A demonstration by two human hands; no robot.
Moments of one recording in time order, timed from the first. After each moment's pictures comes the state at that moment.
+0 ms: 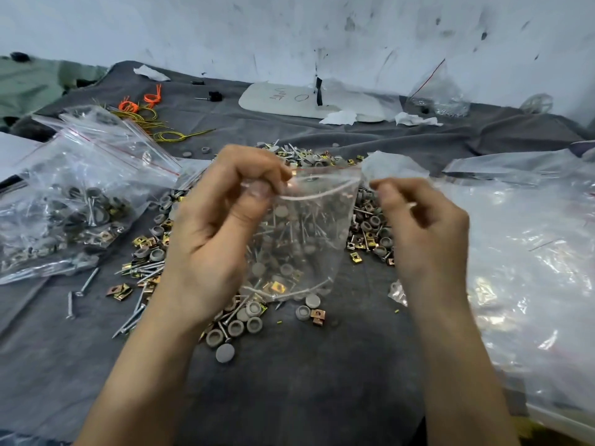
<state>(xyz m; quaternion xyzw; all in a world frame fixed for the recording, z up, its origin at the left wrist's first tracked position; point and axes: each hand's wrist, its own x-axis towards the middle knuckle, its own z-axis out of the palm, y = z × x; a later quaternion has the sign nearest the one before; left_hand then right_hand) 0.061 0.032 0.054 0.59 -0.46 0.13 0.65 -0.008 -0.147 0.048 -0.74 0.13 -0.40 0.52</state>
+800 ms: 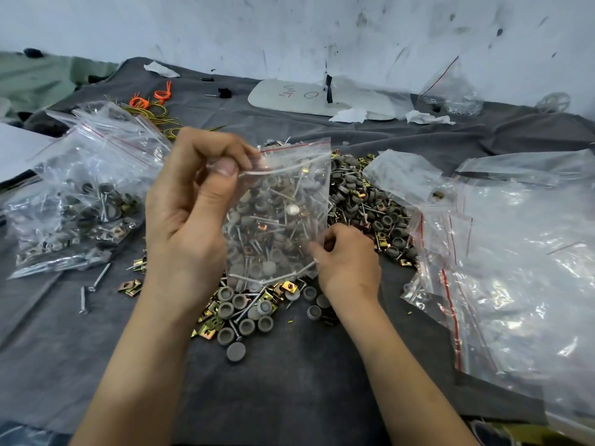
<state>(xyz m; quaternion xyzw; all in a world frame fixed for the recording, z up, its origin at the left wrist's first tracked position) 0.071 0.047 0.053 0.57 -0.38 0.14 0.72 0.046 -0.106 -0.009 -0.89 0.29 -0.14 0.31</state>
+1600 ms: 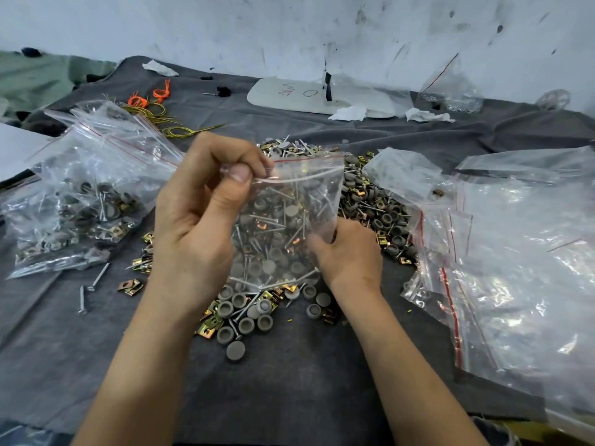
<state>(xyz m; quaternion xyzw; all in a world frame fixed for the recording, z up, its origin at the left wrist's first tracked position) 0.070 0.045 0.052 0.60 -0.40 0.15 0.68 0.054 -0.115 -0.005 -0.89 0.27 -0.17 0.32</state>
